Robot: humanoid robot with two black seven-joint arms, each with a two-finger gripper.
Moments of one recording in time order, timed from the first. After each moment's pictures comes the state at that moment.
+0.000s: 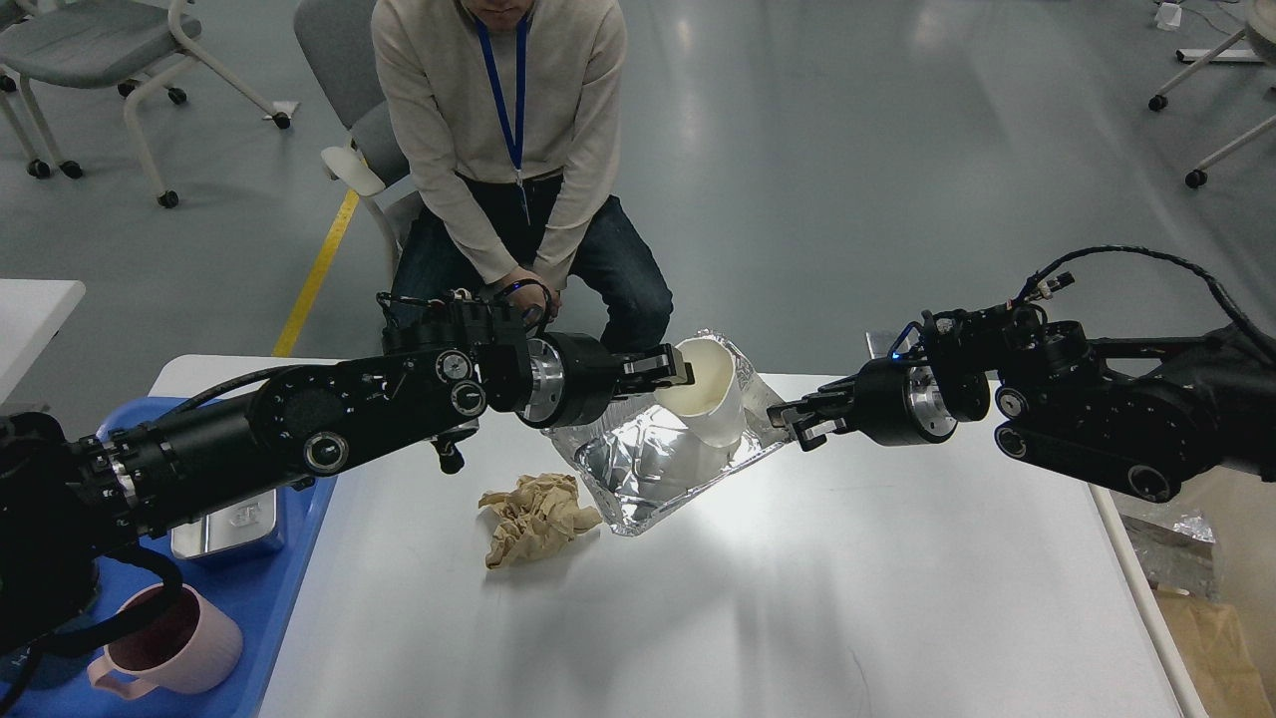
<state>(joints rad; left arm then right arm) -1.12 0.16 -0.17 -1.10 0.85 -0.25 0.22 1.26 -0.51 -0.28 1.22 -1.28 0.19 0.25</state>
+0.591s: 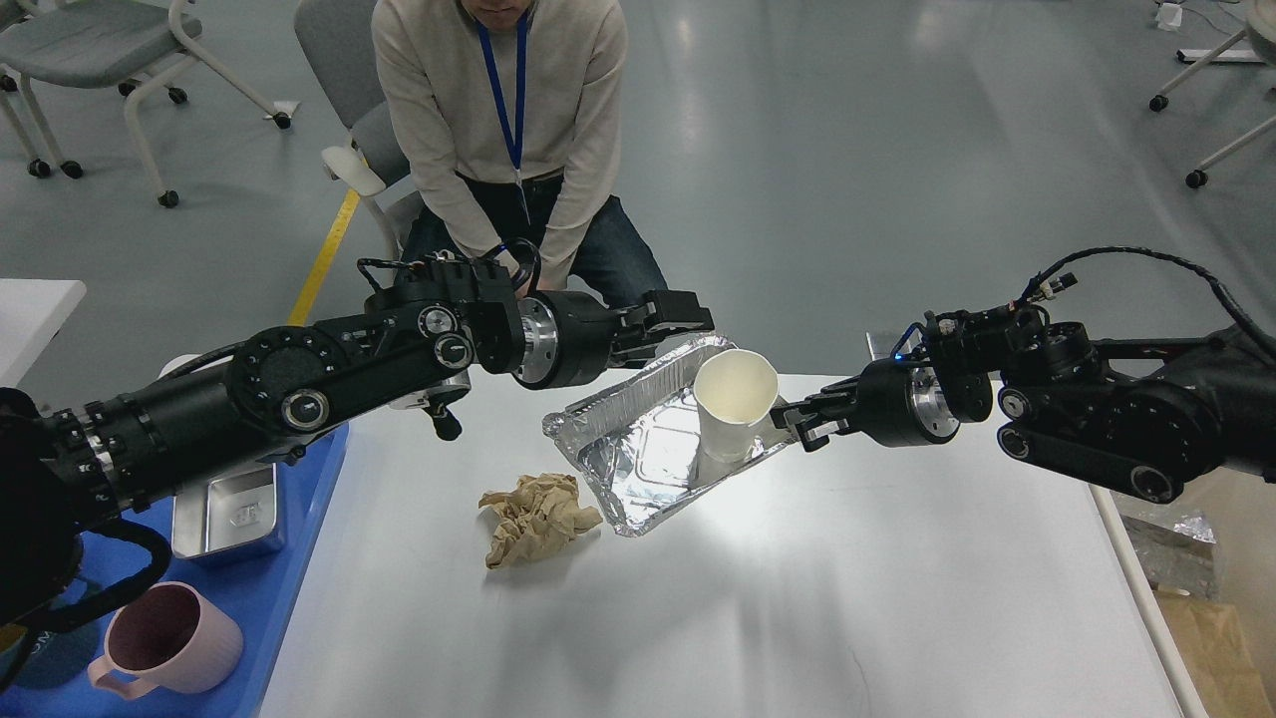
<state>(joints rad) -1.16 0.20 -0.20 -1.11 0.74 -0.26 0.20 1.26 -0.52 -0.28 1.22 -1.28 0.19 0.25</state>
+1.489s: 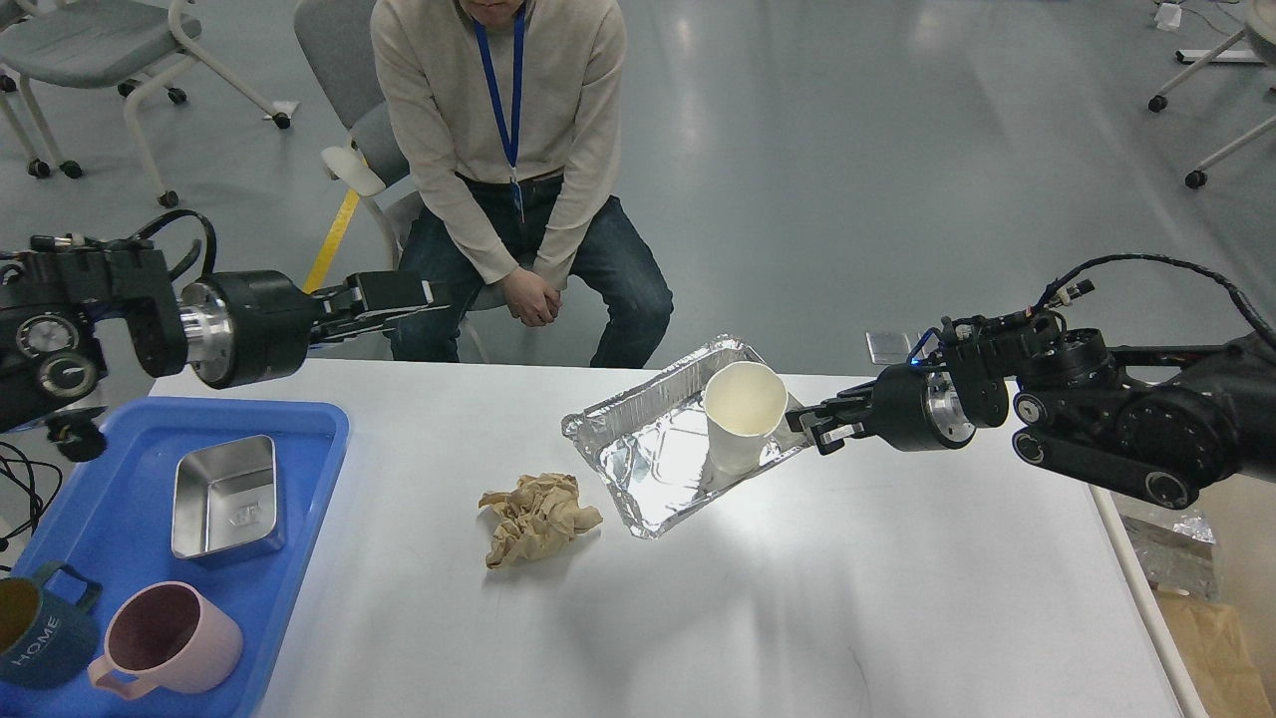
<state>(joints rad) -1.10 0.96 -0.16 -1.58 0.88 -0.26 0.02 1.25 -0.54 -0.28 1.22 -1.28 0.19 0.25</state>
